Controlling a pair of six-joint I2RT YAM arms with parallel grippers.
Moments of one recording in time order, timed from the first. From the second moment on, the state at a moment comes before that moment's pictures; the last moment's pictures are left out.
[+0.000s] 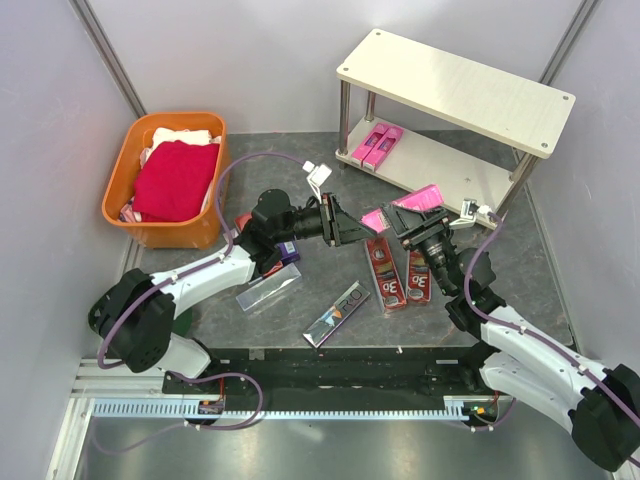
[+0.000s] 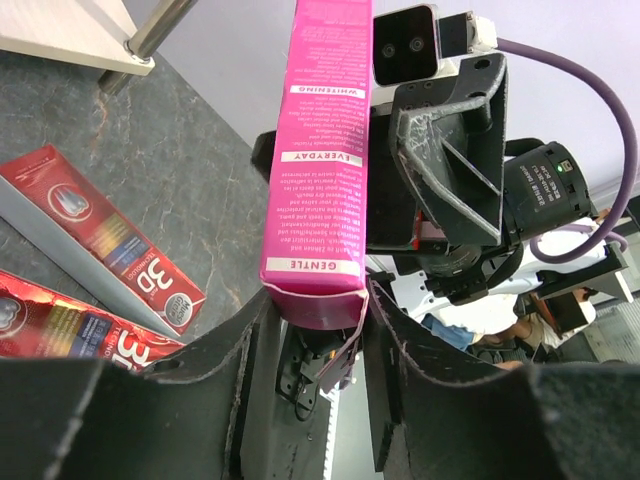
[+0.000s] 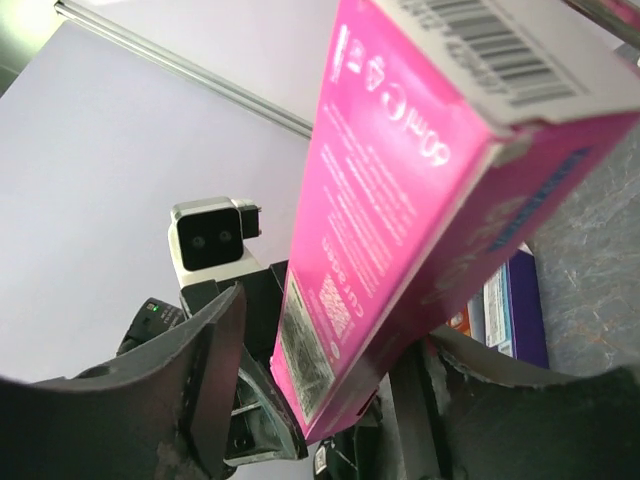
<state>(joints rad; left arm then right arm) -0.70 1.45 0.89 0.62 0.66 -0.87 0.60 0.85 0.42 0.70 0.14 1.13</state>
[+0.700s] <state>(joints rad) -0.69 1.44 0.89 0.63 0.67 -0.89 0.60 0.84 0.42 0.69 0.12 1.13</state>
